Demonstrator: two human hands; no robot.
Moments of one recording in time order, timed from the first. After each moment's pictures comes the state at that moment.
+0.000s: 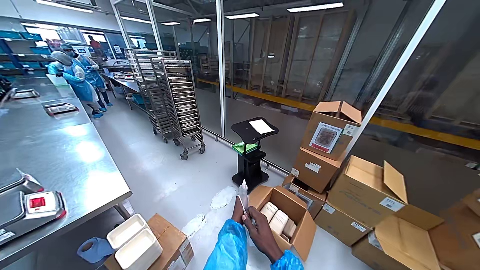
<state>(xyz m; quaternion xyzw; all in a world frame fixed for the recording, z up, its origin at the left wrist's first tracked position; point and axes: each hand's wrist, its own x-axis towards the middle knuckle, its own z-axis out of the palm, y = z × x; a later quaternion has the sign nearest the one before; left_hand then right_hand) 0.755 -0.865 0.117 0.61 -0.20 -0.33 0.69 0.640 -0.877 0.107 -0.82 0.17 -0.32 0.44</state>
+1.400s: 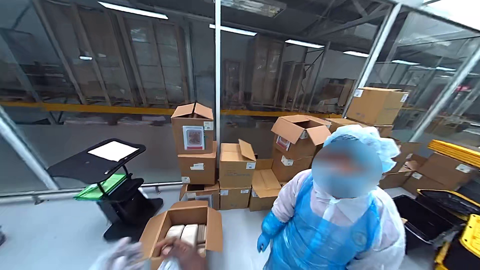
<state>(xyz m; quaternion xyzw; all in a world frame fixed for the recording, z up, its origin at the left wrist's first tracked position) 0.637 -0.844 0.183 0.46 -0.50 -0.40 0.62 0.466 -0.889 0.153 -0.54 0.22 -0.48 0.65</state>
